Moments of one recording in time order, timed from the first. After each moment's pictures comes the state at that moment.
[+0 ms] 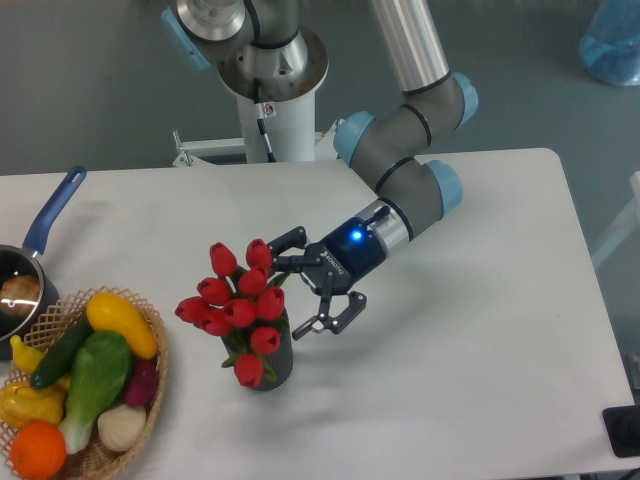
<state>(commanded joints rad) 2.69 -2.01 -1.96 -0.79 0.05 1.63</state>
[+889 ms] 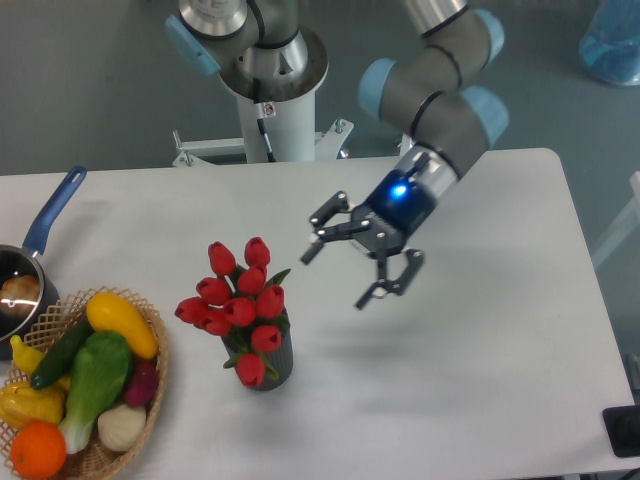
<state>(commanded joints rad) 2.83 -1.81 -1.87 -0.80 0.44 1.40</state>
